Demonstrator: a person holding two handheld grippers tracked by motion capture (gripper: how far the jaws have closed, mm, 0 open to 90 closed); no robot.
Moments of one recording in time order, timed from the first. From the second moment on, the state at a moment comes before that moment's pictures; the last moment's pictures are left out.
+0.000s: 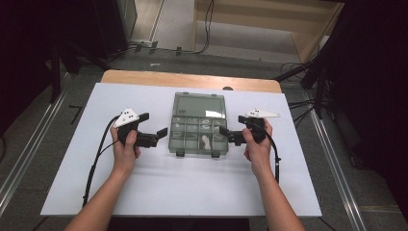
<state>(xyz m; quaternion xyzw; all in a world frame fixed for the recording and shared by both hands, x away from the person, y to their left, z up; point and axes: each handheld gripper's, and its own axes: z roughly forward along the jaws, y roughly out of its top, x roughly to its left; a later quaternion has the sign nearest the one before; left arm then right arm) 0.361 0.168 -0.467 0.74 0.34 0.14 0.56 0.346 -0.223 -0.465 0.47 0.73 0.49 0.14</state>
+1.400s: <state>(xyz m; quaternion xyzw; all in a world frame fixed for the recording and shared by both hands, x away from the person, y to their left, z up) 0.462 0.127 -0.473 0.76 0.40 0.05 0.51 0.425 -0.230 -0.477 0.51 0.70 0.50 0.08</state>
